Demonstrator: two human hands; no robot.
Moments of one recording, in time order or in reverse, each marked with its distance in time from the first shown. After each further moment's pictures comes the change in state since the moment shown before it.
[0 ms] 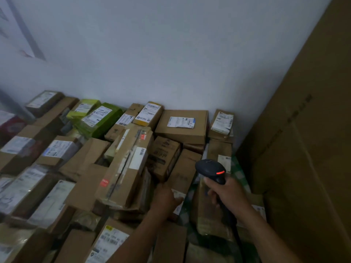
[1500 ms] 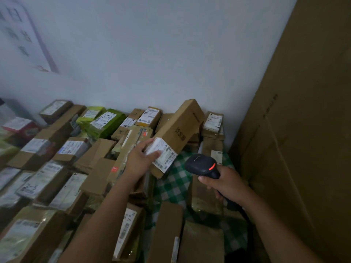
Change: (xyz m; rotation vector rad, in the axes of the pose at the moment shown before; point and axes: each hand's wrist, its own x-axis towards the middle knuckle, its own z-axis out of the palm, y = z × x) left_hand -0.085 0.025 -0.134 -0.527 0.314 0.288; right_hand -0.086 -0.030 -0.031 -0.227 -0.131 -0.235
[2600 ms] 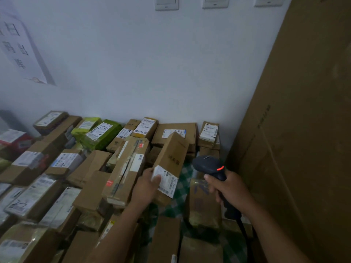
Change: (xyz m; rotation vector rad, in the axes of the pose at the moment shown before) left_hand -0.006 -0.042 0.042 0.186 -0.079 -0.100; right_hand 0.012 0.005 -0.014 0.143 0.141 0.025
